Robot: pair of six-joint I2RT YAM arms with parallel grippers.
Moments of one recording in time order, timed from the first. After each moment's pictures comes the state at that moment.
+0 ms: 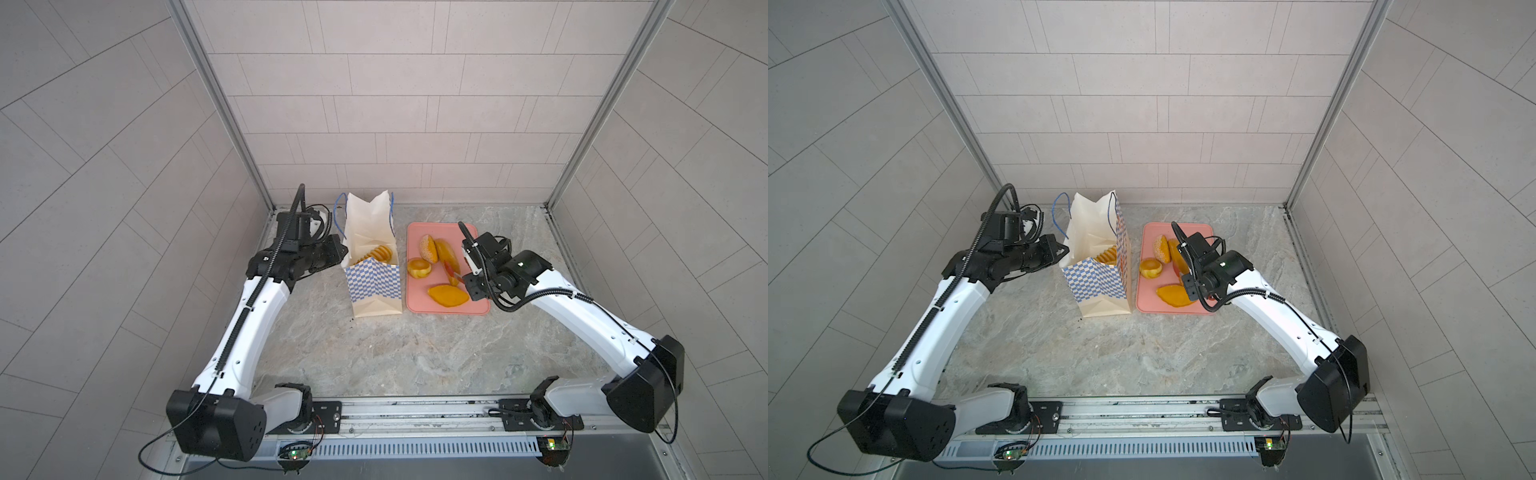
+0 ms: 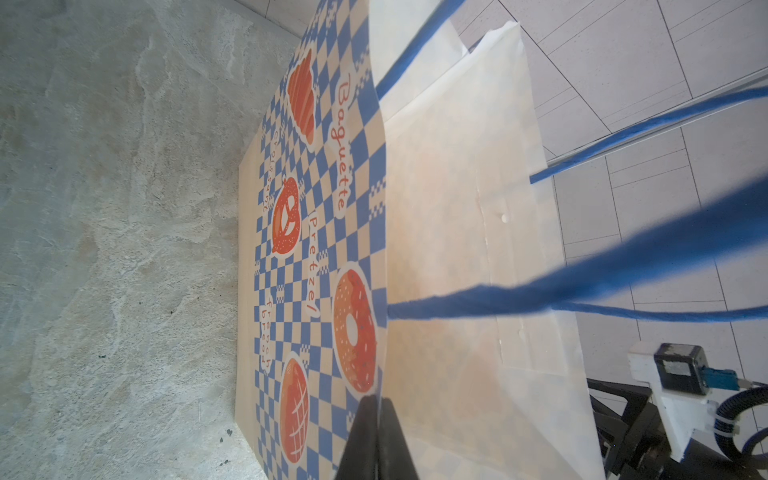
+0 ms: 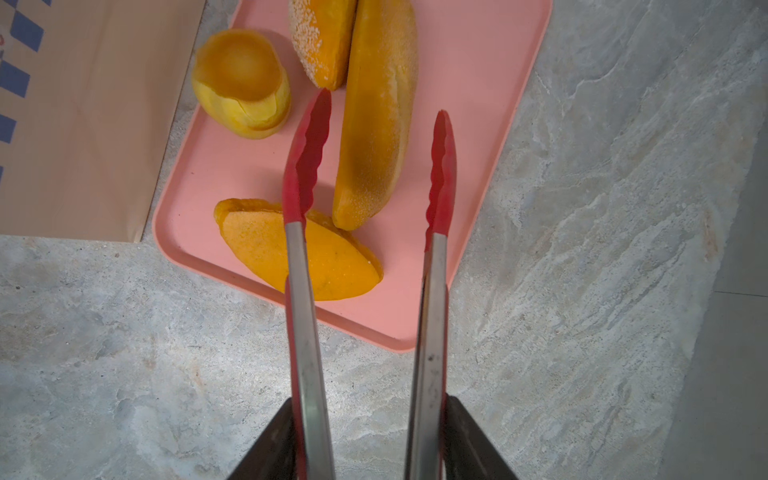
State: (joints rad) left arm -0.12 1.22 1.24 -0.75 0.40 -0.50; right arm 0.56 1.36 1.26 -1.02 0.23 0.18
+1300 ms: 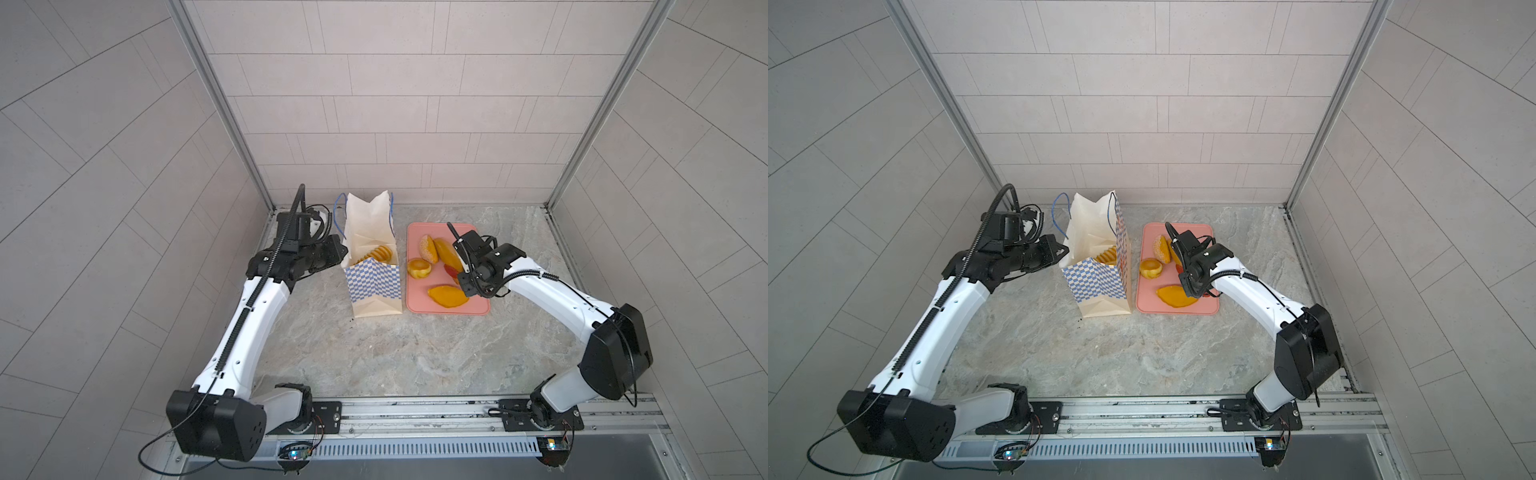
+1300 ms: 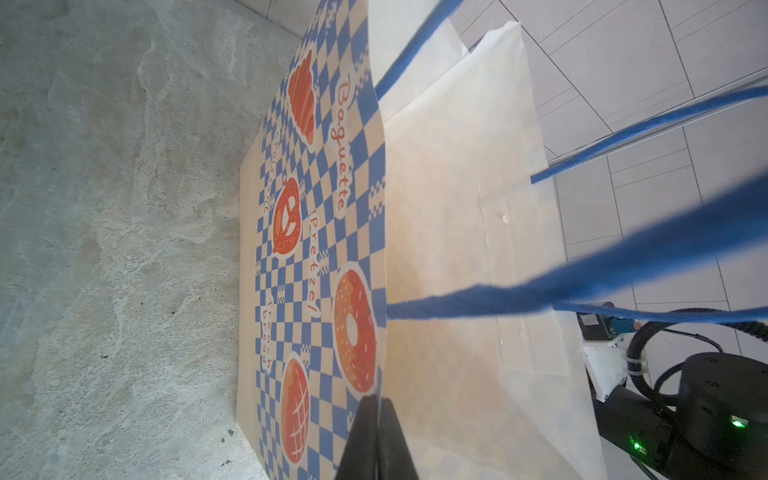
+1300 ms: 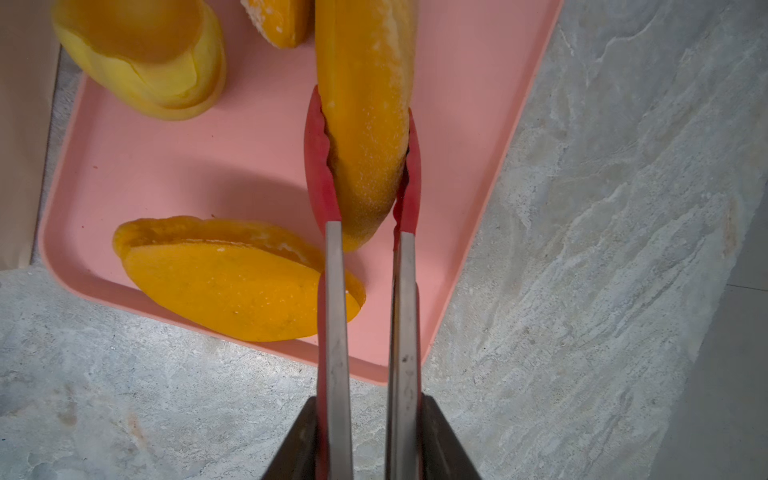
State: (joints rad) left arm -0.12 1.22 1.24 -0.75 0.40 -0.50; right arm 0.51 1.52 1.27 -0.98 0.25 0.17
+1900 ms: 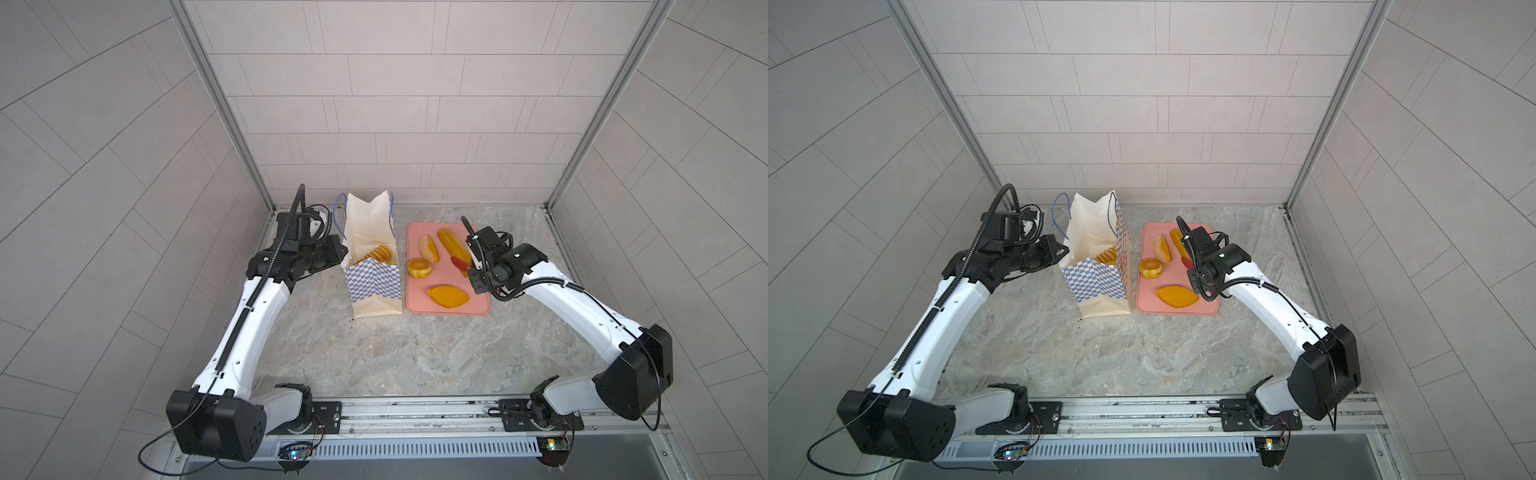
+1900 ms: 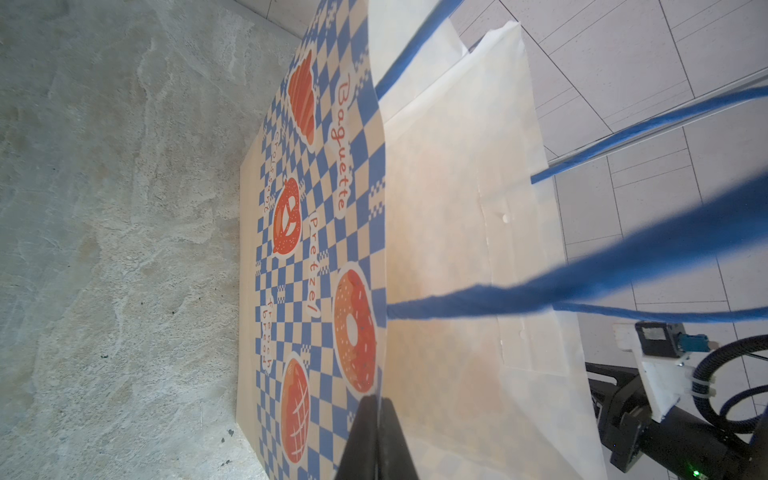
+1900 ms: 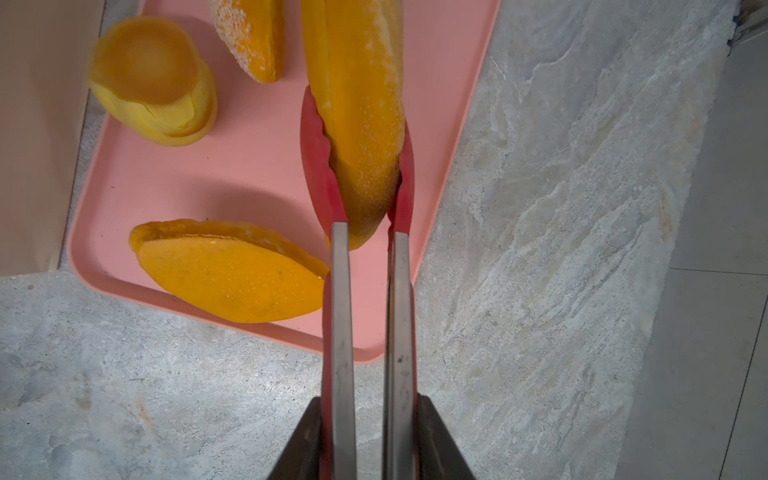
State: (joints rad) left arm -0.12 1.22 1.24 -0.75 0.40 -0.50; right arm 0.48 1.40 1.29 -1.03 0.27 0.17
